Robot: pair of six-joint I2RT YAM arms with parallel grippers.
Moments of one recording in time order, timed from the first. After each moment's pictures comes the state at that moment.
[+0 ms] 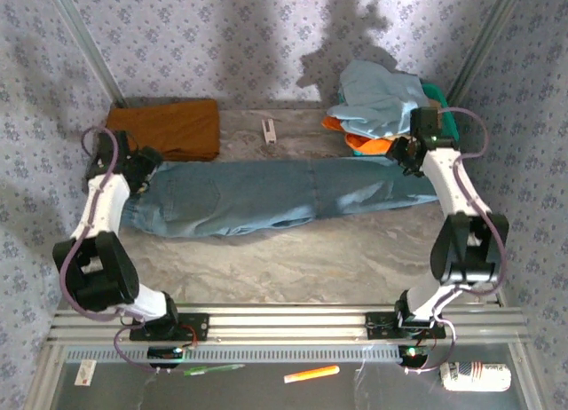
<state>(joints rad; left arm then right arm) 0.19 1.44 1.12 -0.57 0.09 -0.79 -0.01 1.58 1.35 -0.73 0.07 0.51</state>
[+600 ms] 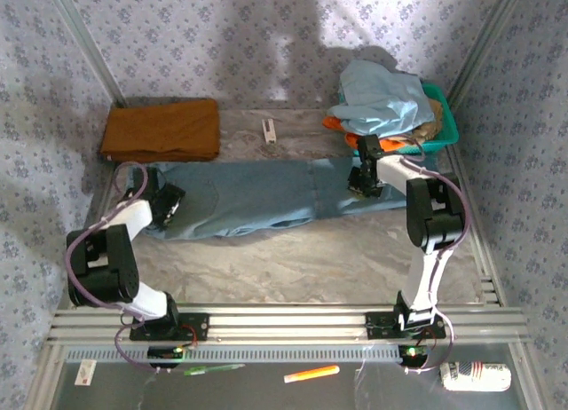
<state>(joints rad) 0.14 1.46 0.73 -0.27 0.07 -0.94 0.19 1.92 1.26 -0.58 -0.01 0.54</state>
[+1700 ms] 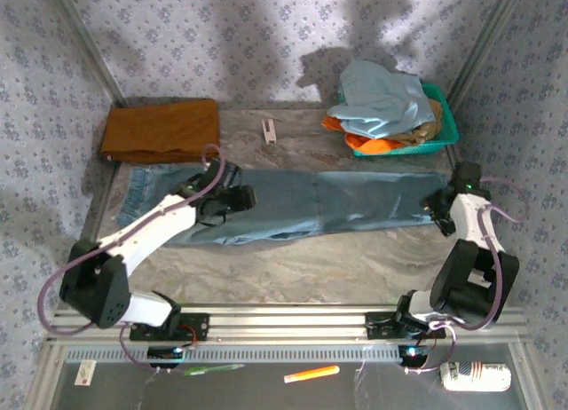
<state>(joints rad) -0.57 1.42 0.99 -0.58 -0.08 -0.69 -0.42 1.37 0.91 -0.72 0.00 0.63</state>
